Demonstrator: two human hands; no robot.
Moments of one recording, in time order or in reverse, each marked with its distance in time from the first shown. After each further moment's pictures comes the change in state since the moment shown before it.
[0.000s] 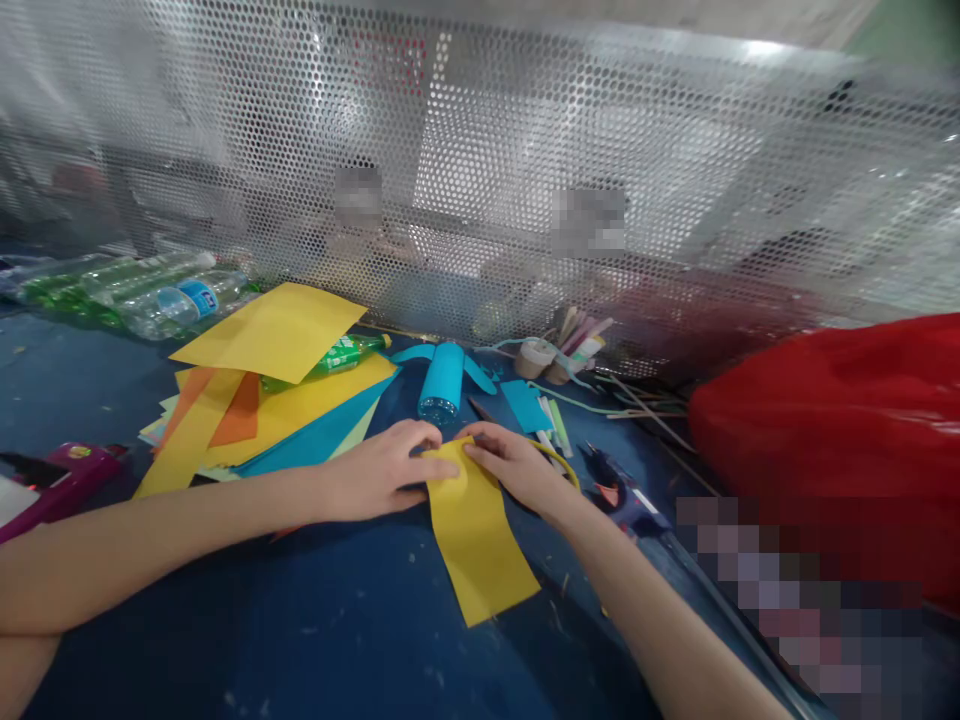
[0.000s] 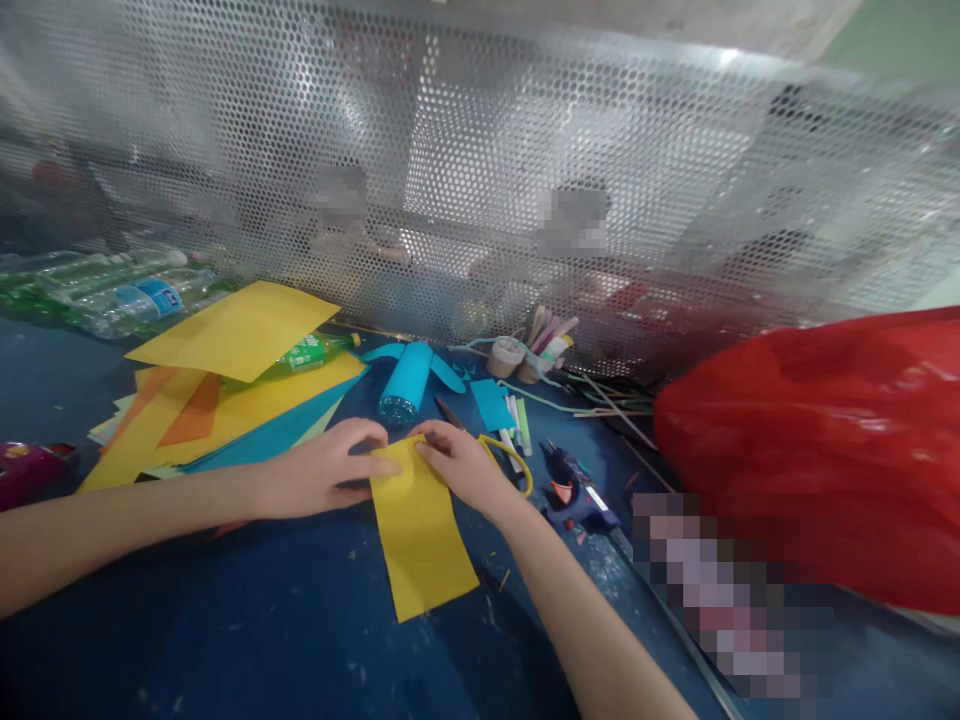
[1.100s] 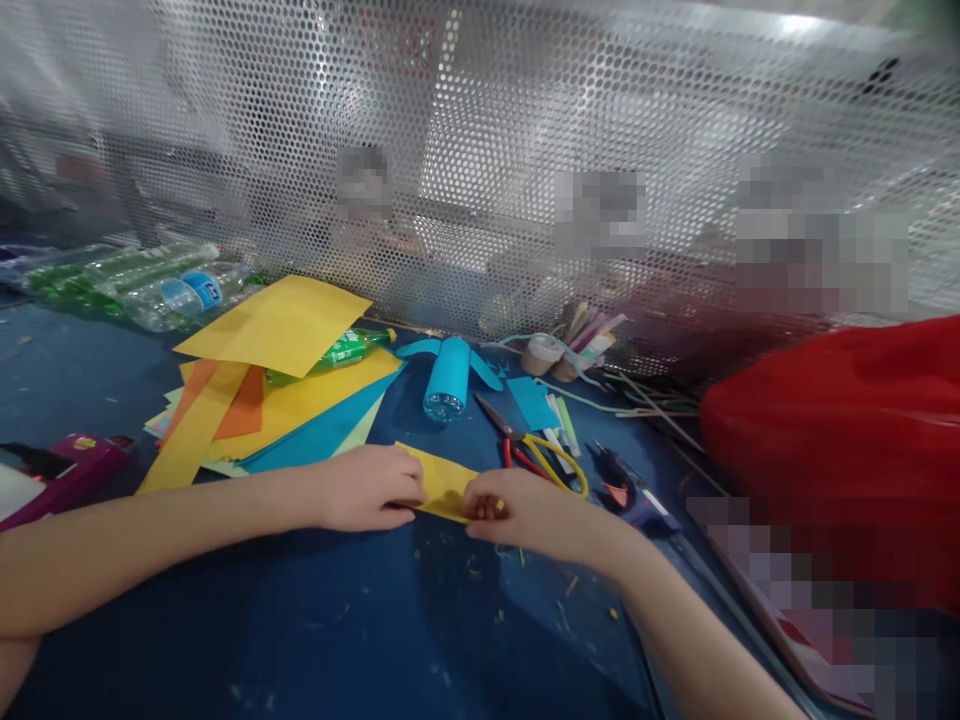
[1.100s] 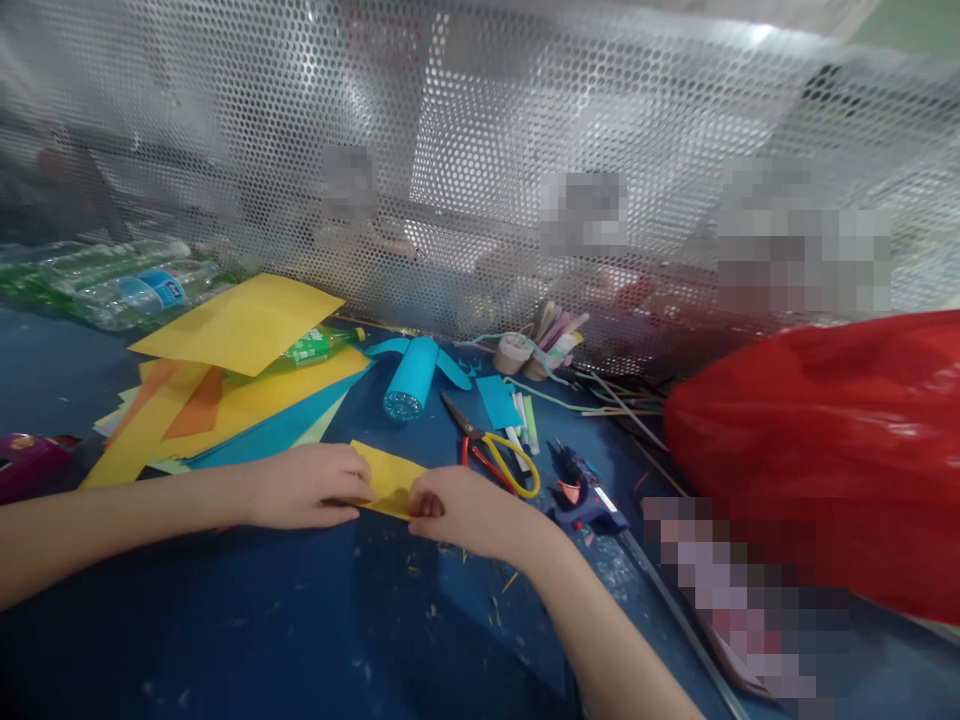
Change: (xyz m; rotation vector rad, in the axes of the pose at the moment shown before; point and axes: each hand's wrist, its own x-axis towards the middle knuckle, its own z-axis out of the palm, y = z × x) left_hand -0.011 0.004 -0.008 -0.045 -0.325 0.005; right_hand -0.030 -0.035 0.006 -0.577 -0.394 0.025
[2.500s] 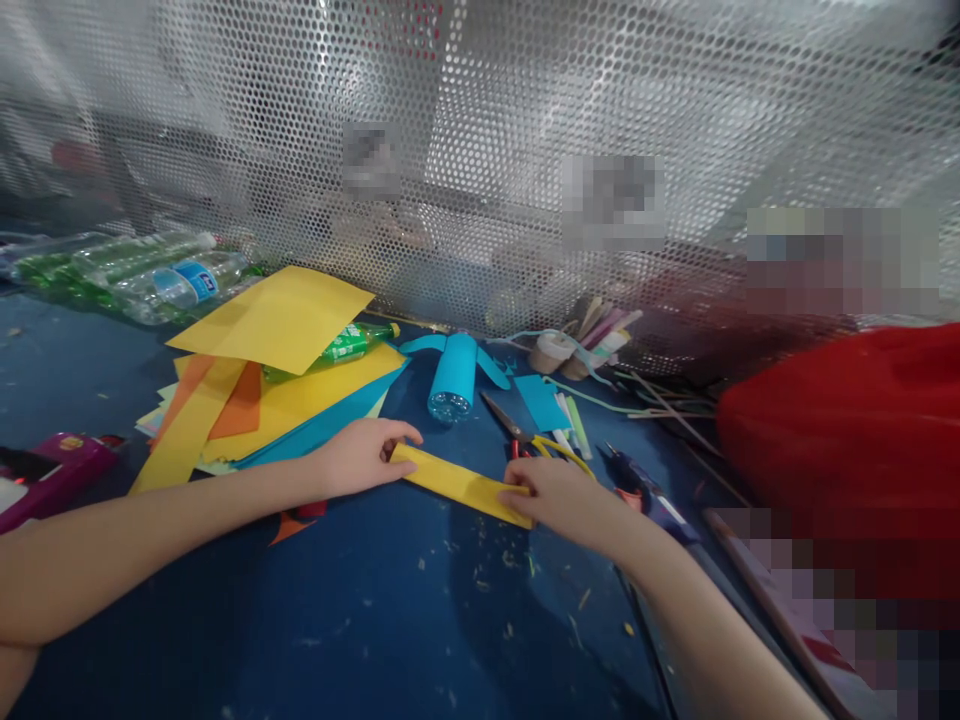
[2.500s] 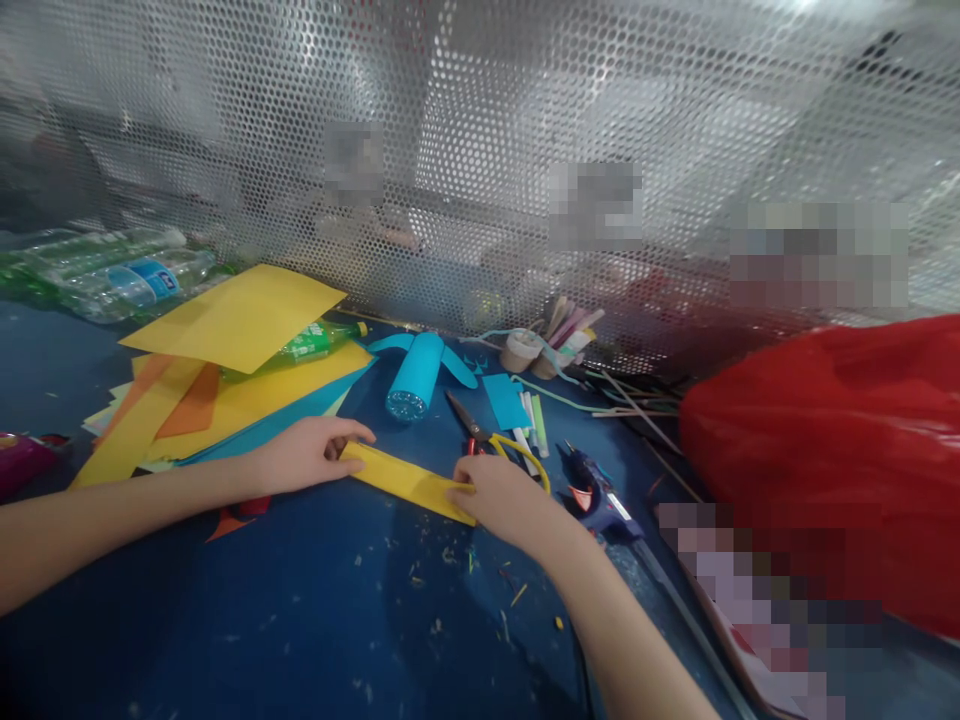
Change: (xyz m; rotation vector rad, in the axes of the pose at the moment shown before) left_hand 0.002 -0.024 0.007 -0.375 0.191 -0.619; right_hand 0.004 0.030 -0.012 -0.262 0.145 0.290
